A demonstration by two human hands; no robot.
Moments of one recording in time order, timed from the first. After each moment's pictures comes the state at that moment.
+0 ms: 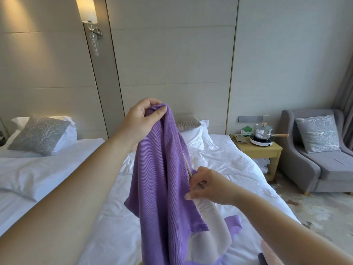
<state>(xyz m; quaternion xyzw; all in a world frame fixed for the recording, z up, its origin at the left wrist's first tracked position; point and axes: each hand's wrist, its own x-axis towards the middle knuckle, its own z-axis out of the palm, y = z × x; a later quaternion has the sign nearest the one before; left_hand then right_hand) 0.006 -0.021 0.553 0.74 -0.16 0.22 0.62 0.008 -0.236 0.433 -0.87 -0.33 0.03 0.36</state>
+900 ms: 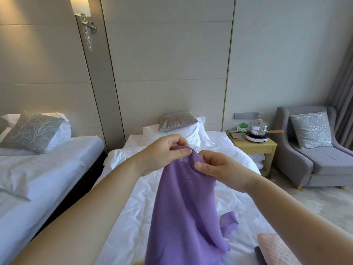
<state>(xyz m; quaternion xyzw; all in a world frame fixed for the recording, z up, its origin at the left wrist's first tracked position) 0.002 -0.045 0.491 0.81 -0.23 -0.02 0.54 0.009 -0.252 0.455 -0.74 -0.34 0.12 0.57</state>
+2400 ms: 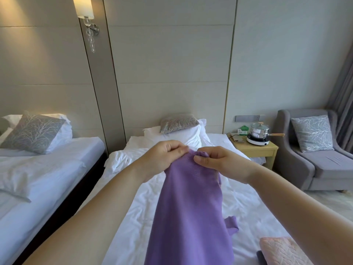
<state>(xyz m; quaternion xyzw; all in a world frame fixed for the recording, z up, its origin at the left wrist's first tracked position) -0.004 -0.037 0.487 0.80 -0.21 0.00 0.56 0.008 -0.241 0.484 -0.78 -0.32 0.13 0.53</state>
